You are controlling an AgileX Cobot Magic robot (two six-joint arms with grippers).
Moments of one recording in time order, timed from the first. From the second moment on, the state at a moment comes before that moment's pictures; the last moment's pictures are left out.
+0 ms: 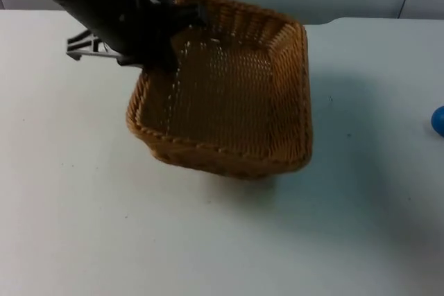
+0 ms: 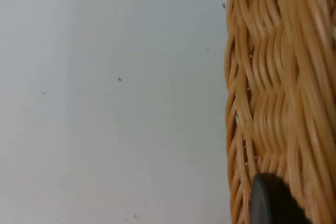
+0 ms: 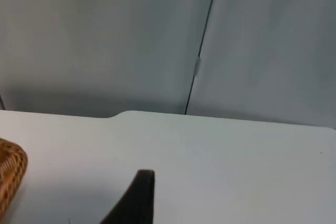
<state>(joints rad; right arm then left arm) 0.07 1.00 -1.01 -0.28 0.50 0.13 -0.34 2.02 -1.33 -0.57 0.39 0.14</state>
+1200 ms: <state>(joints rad) 0.00 1.70 -1.01 -0.26 0.25 0.22 -0.23 1.92 -1.43 -0.55 0.57 0.12</state>
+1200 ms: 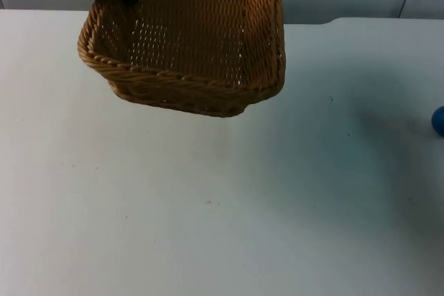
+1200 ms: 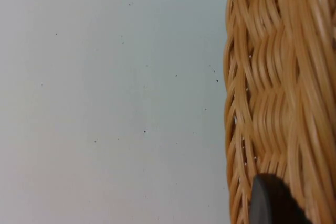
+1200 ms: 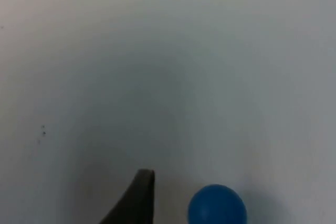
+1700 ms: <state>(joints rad) -0.05 1.87 -1.10 0.08 0.30 -0.07 -0.23 1.94 -1.43 -0.54 0.58 0.11</state>
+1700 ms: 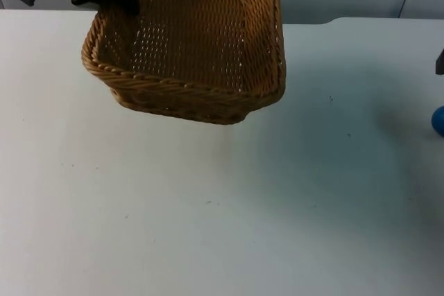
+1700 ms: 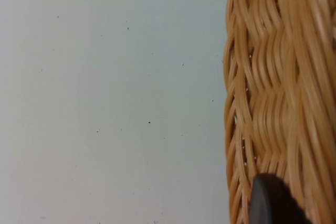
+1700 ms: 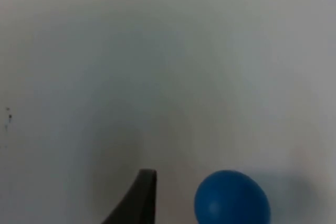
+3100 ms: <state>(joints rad) -0.05 2.08 -1.25 0.14 0.52 -0.11 -0.23 1.95 -1.43 -0.50 0.58 0.07</state>
